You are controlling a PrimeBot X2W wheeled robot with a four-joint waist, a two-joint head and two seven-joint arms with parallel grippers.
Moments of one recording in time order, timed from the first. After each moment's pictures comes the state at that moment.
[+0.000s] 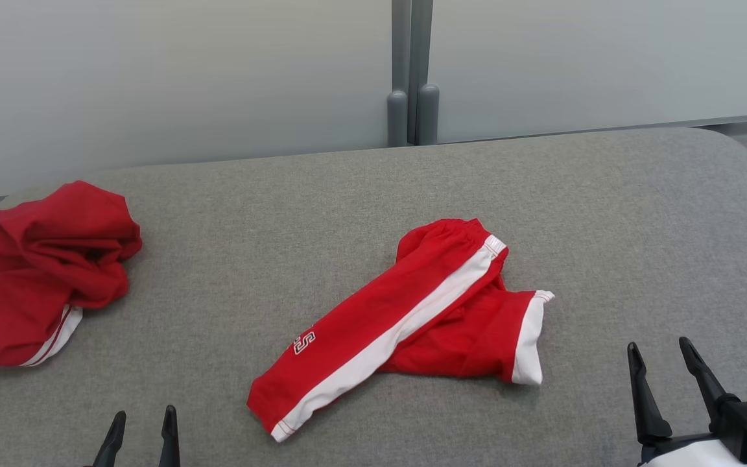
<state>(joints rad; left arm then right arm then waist) 0.22 0.14 0.00 0.18 -0.31 -0.13 -0.26 0.18 -0.10 -0.08 0.05 0.08 0.13 -0.26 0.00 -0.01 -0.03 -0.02</state>
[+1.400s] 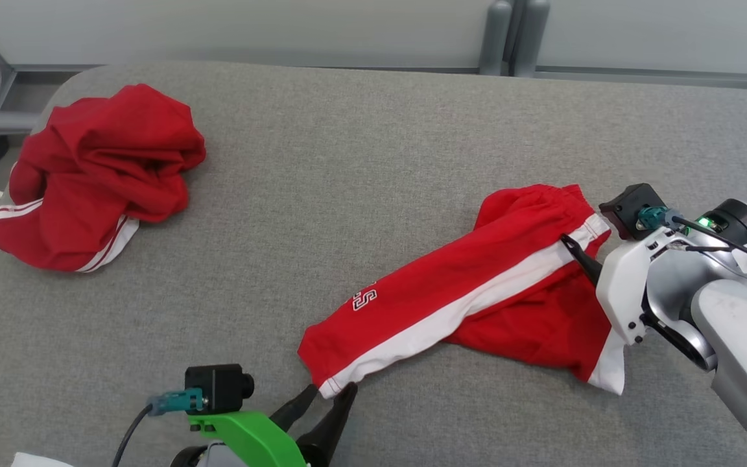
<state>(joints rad) 0.11 0.09 -0.31 -0.15 -0.71 -0.03 0.49 -0.49 -0.52 0.51 0.24 0.29 0.13 0.34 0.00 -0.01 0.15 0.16</state>
